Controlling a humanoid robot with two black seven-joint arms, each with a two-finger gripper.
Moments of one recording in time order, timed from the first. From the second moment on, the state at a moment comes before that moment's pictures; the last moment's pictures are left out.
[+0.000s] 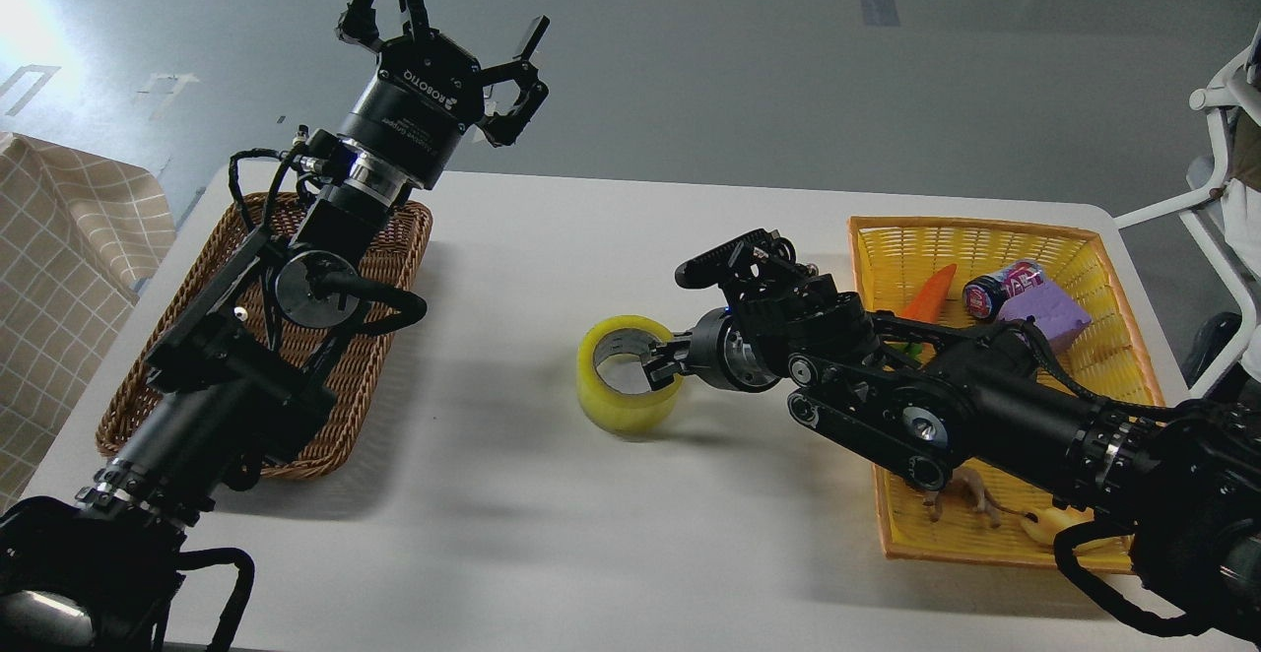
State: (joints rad) left arm -0.59 0.16 -1.19 -1.08 0.25 -0.49 -0.21; right arm 0.97 0.00 0.24 0.94 -1.73 0.49 -0.19
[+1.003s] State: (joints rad) left arm -0.58 0.17 -1.18 -1.07 0.25 -0.49 -0.21; right arm 0.91 -0.39 0.67 1.35 -1.63 0.49 -0.19
